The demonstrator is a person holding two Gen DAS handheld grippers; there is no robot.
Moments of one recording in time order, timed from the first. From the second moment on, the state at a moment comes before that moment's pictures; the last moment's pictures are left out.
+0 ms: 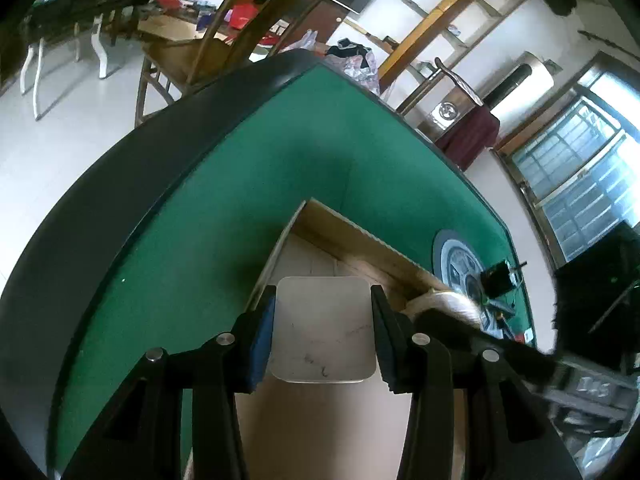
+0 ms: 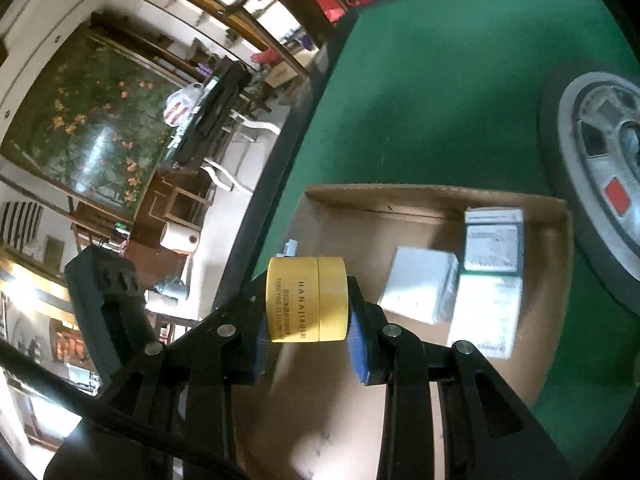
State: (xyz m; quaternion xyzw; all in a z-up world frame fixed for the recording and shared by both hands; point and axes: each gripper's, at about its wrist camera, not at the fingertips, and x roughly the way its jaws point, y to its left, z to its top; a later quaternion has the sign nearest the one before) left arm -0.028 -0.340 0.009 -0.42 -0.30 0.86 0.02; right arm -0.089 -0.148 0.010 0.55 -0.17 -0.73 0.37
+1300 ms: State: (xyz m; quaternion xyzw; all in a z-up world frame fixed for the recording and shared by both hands) left arm 0.009 -0.235 0.018 -0.46 -0.04 0.89 -0.02; right arm -0.011 0.043 0.065 0.44 -0.09 -0.86 0.26
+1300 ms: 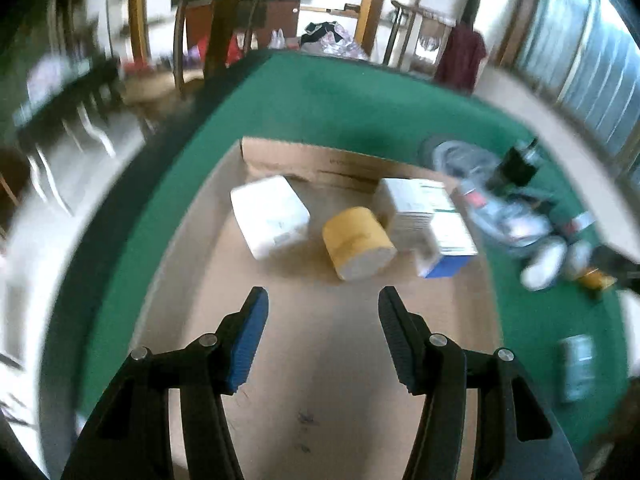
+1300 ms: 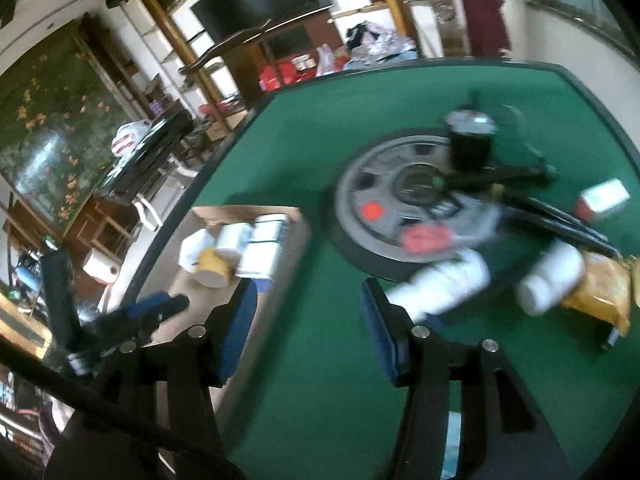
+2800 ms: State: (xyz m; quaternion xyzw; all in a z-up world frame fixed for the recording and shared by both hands) left arm 0.073 -0.182 0.068 -0.47 -0.06 0.88 0.06; right arm 0.009 0.205 0.005 0.45 -0.25 -0.83 0.20
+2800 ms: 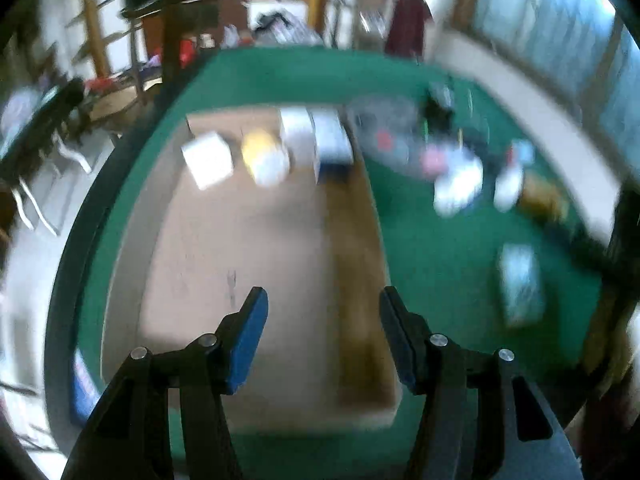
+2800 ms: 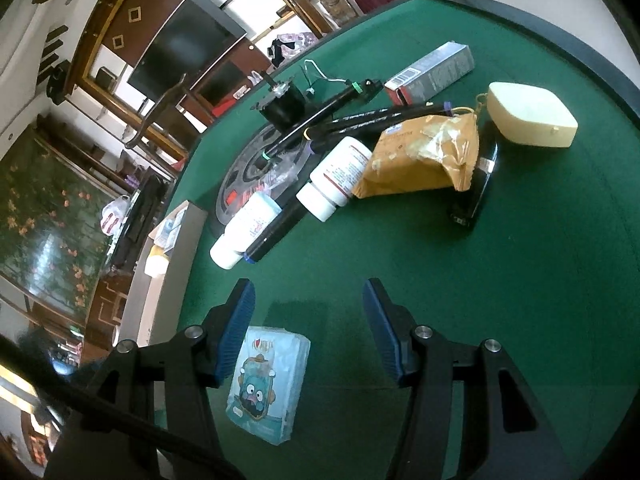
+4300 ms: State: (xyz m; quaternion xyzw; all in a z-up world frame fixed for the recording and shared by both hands) left arm 0.098 -0.114 0.097 -0.35 -0.14 0.91 0.16; right arm 0.030 0.217 0.053 0.34 -0.17 -0.91 0.14
